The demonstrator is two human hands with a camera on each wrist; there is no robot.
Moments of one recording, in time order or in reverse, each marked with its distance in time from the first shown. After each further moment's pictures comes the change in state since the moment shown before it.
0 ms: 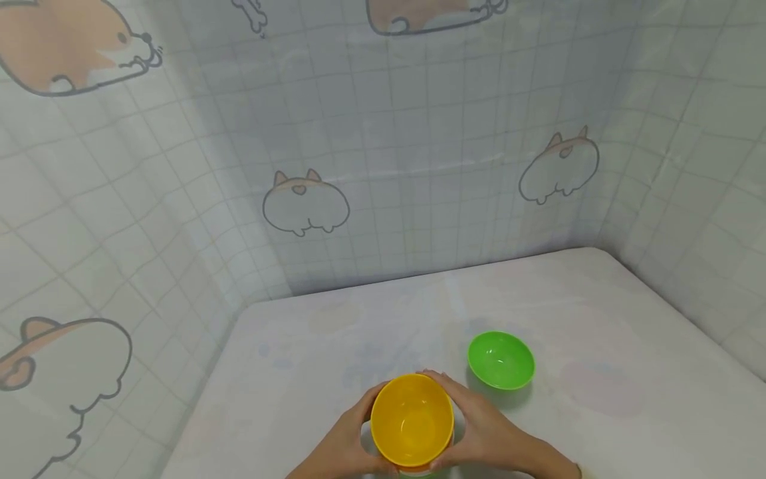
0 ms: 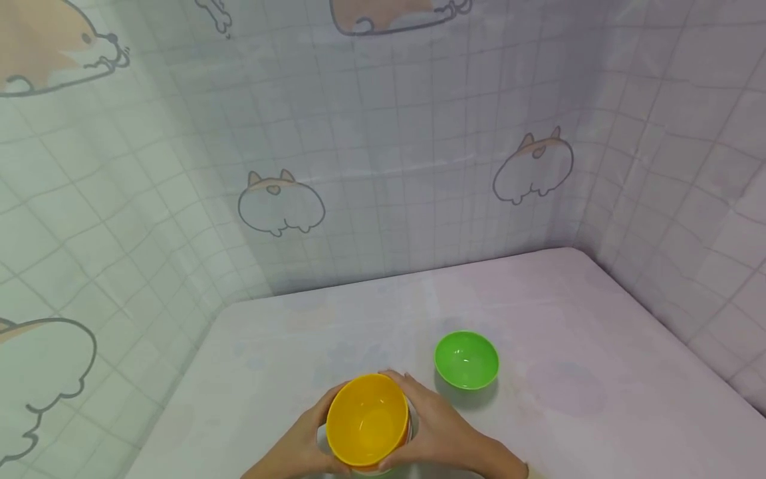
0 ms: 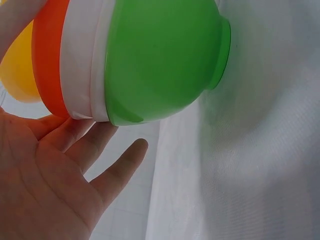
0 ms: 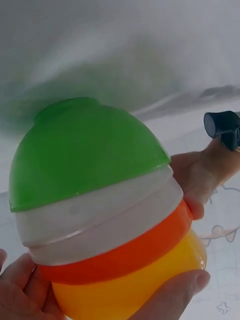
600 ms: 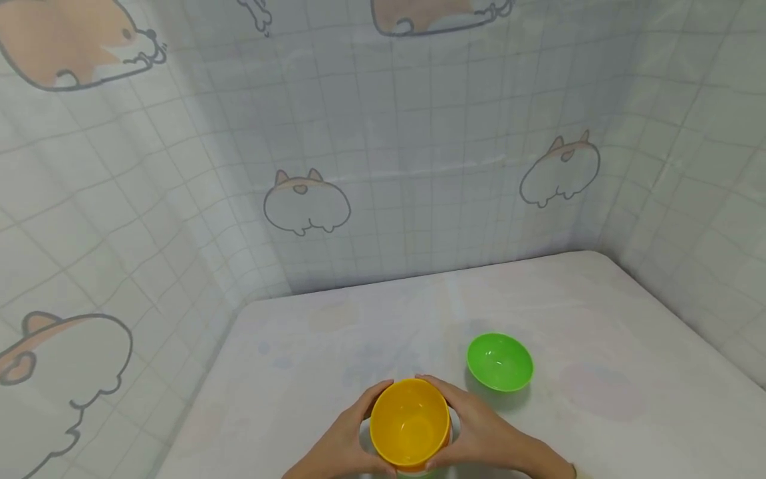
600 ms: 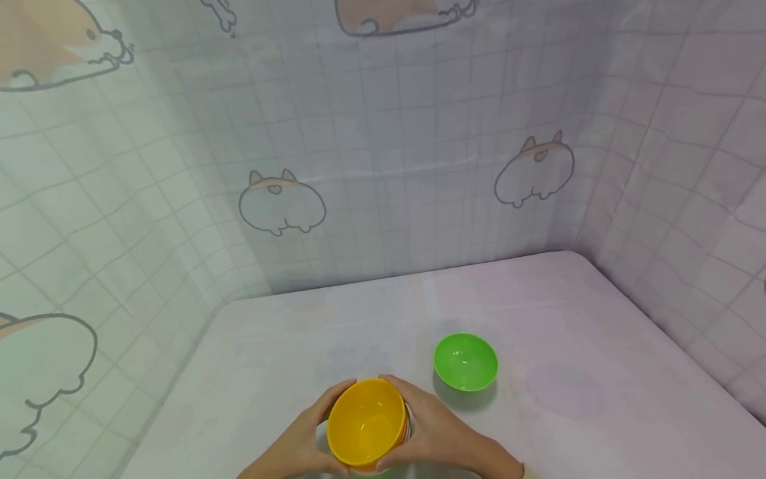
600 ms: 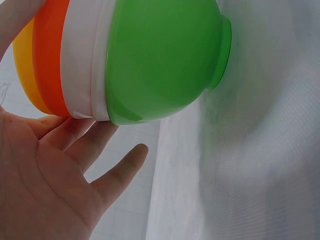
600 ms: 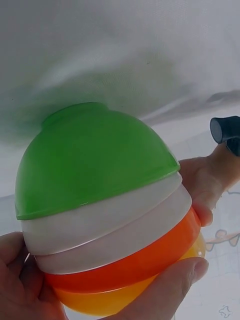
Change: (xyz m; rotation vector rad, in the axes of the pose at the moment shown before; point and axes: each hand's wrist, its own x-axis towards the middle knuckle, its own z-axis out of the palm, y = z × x) left_hand 0.000 -0.003 -0.001 0.045 -0.009 0.048; right_hand 0.001 0.009 0.003 -0.010 -0.036 -0.005
